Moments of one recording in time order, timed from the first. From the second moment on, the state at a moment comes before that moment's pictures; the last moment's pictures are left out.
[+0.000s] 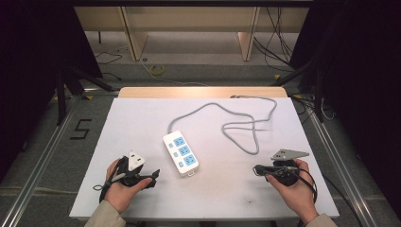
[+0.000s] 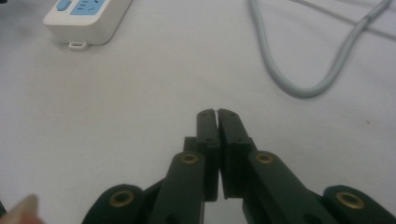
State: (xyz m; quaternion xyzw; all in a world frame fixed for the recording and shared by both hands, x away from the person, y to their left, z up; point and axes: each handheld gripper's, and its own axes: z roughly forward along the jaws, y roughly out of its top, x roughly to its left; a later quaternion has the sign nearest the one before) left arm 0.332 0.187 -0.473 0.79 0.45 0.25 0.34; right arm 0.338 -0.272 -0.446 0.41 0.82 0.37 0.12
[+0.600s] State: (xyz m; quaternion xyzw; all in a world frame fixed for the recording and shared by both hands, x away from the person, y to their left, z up) left arm 0.333 0.186 -0.472 0.79 0.45 0.25 0.34; right arm 0.342 -0.264 -0.438 0.40 0.84 0.35 0.11
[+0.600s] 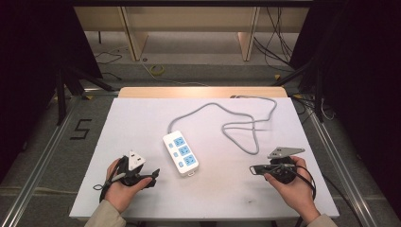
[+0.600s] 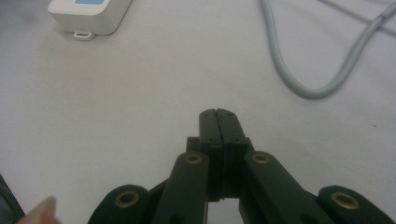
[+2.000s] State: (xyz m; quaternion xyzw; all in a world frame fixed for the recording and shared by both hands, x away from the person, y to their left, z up) left arm 0.333 0.186 -0.471 0.79 0.45 0.25 0.34; right arm 0.349 -0.241 -0.426 0.38 0.86 0.34 0.09
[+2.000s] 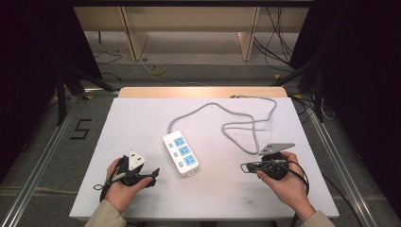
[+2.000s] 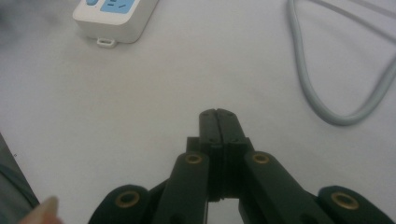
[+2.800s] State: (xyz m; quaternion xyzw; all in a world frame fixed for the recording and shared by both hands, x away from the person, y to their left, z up) left arm 0.333 0.184 -0.471 0.78 0.45 0.26 0.34; right arm 0.356 -0.222 -0.419 0.37 0.87 0.33 0.08
